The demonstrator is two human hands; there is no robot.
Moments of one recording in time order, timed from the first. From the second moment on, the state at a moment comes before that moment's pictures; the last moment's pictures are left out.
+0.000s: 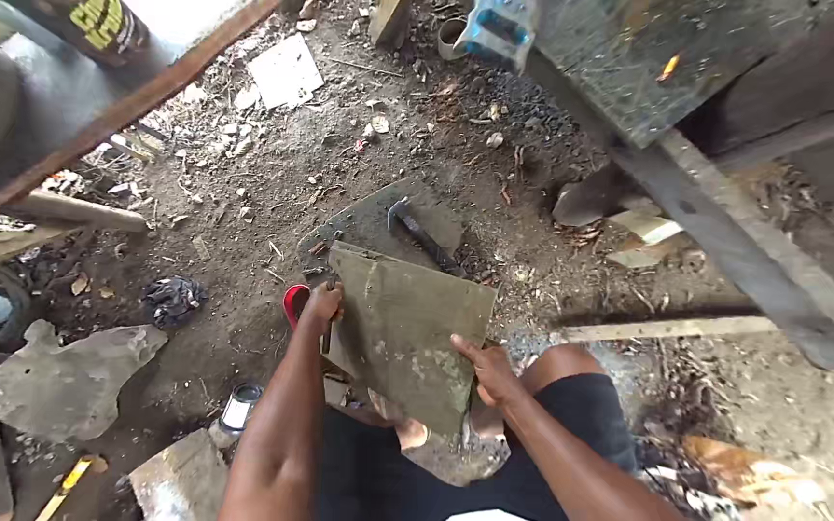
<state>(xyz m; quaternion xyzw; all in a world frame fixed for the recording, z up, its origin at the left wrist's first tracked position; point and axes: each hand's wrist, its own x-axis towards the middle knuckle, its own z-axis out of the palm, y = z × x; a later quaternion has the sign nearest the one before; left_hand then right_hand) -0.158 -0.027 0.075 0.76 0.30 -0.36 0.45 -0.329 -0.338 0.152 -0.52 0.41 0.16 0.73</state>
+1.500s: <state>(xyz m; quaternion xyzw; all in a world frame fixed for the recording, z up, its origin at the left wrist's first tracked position) -0.188 -0.638 0.413 0.84 0.10 -0.34 0.41 -0.489 -0.891 0.346 -0.35 0.61 -0.18 0.69</state>
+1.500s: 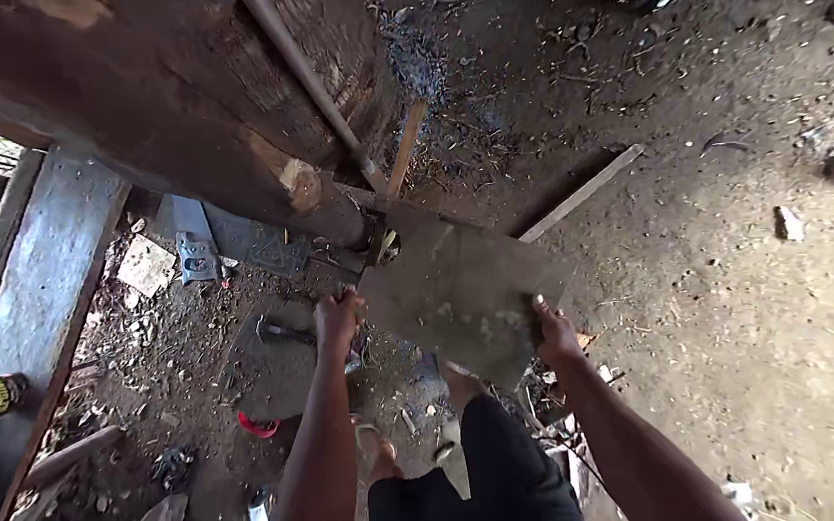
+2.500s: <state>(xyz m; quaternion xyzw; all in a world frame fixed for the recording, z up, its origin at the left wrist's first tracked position) -0.220 -0.561 0.328 0.80 0.22 -0.38 0.40 -0.353 -0.933 0.320 -0.45 0.72 0.00 0.54</state>
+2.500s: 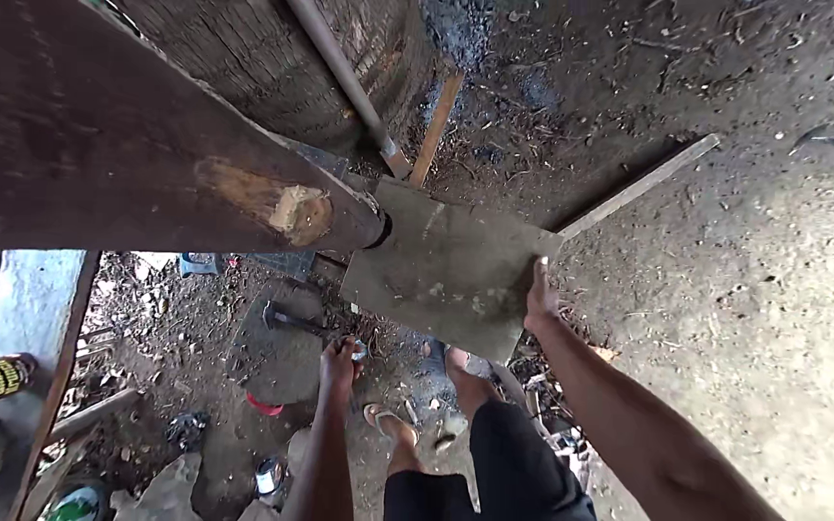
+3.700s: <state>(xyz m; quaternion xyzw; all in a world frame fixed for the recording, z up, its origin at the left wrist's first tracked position) -0.211 -0.654 0.304 0.77 0.29 -0.38 0.42 -0.422 -0.908 0.312 -0.64 0.52 0.31 0.47</state>
